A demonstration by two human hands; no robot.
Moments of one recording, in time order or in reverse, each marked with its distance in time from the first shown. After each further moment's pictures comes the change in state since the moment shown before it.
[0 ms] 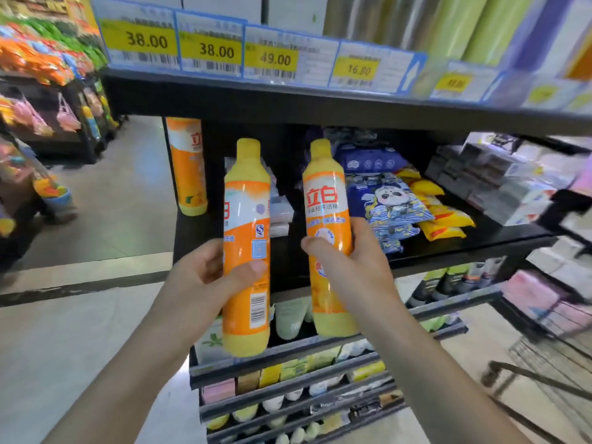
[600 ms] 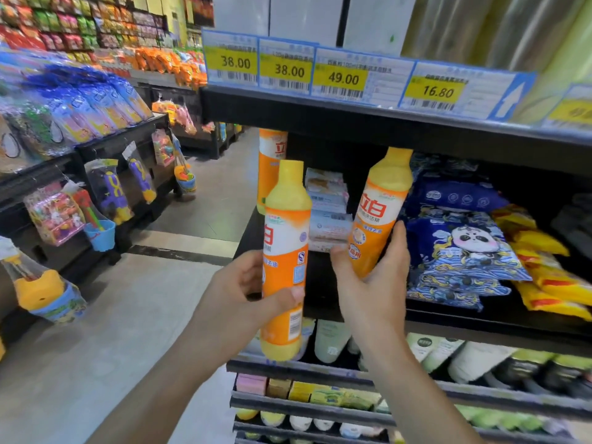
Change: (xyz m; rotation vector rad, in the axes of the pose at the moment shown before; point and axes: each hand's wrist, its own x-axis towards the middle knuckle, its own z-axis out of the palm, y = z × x) left_hand -0.023 -0.013 0.019 0.160 0.280 0.027; right_hand 0.031 0.024 0.035 0.010 -0.020 -0.273
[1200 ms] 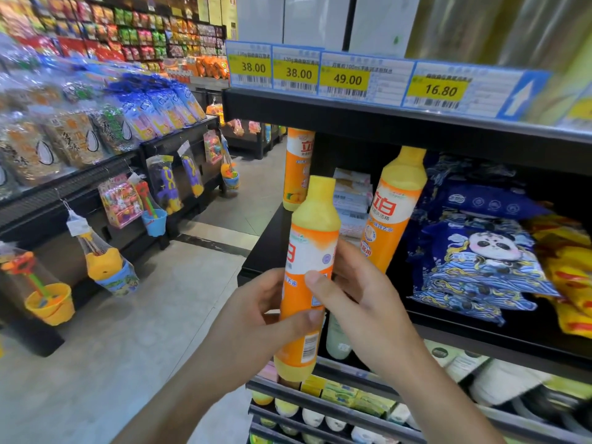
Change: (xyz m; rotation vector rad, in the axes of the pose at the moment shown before) left_hand -0.050 0.011 0.030 -0.023 -0.022 0.010; right_hand -0.020 -0.020 -0.039 0.300 -0.748 -0.108
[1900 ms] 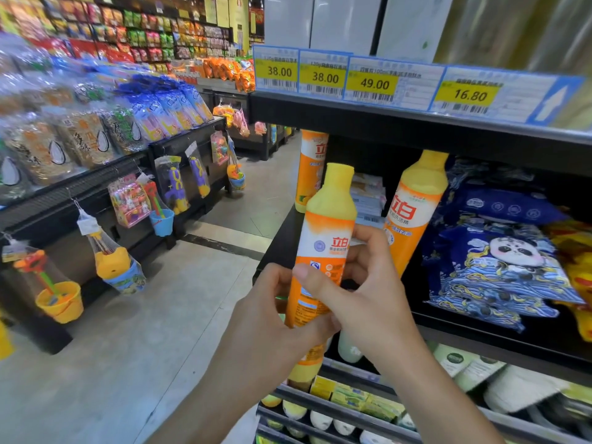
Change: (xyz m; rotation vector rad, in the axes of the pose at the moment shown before) left_hand -0.009 0.007 0.002 0.109 0.198 -0.027; right_hand 0.013 -0.008 0.026 0.042 0.188 0.031
